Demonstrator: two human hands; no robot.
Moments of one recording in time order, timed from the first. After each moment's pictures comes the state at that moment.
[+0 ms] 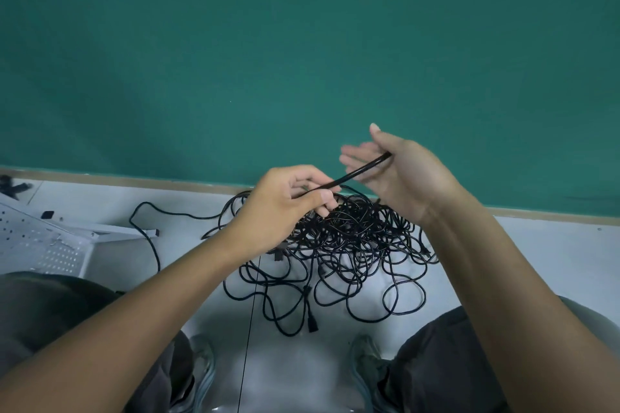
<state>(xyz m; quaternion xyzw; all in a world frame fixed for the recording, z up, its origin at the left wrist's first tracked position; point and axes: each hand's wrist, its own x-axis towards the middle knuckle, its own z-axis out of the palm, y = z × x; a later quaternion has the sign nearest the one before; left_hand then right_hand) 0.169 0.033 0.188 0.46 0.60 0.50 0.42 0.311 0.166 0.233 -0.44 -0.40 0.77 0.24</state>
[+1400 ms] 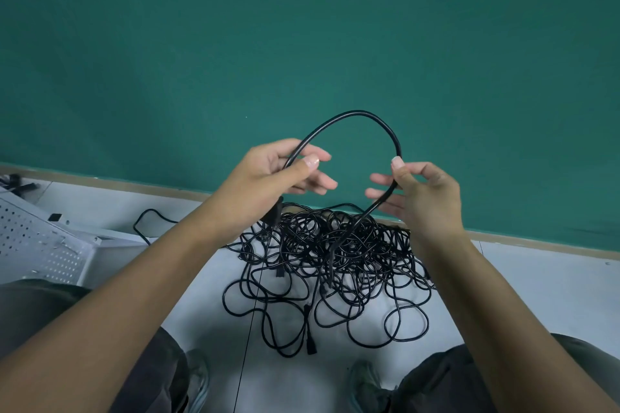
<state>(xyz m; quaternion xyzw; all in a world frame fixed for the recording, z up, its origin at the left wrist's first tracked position) 0.128 0.031 0.230 0.43 0.60 0.53 0.42 0.312 0.151 0.229 -0.51 -0.49 0.62 0.35</state>
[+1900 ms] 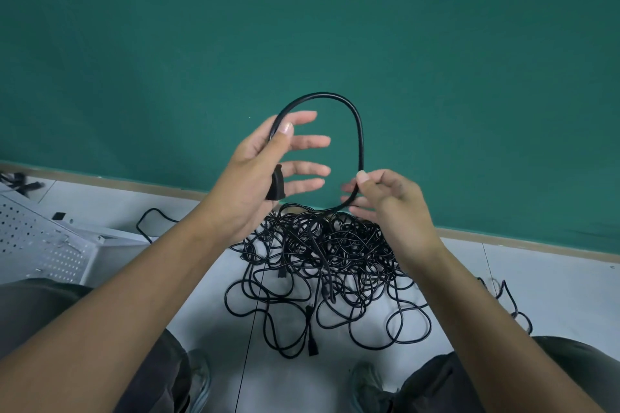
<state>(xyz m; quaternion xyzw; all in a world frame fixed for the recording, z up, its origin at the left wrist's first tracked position) 0.130 0.032 0.238 0.30 0.51 0.67 0.46 0.298 0.136 0.211 -0.44 -0.60 0.62 0.26</state>
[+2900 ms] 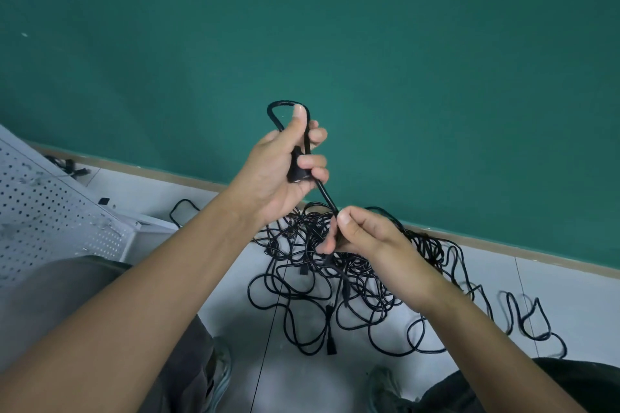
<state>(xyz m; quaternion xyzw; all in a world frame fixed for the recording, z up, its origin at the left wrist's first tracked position) 0.115 0.034 0.251 0.10 0.41 0.73 0.54 0.290 0.093 0.198 -0.23 -0.69 0.68 0.09</state>
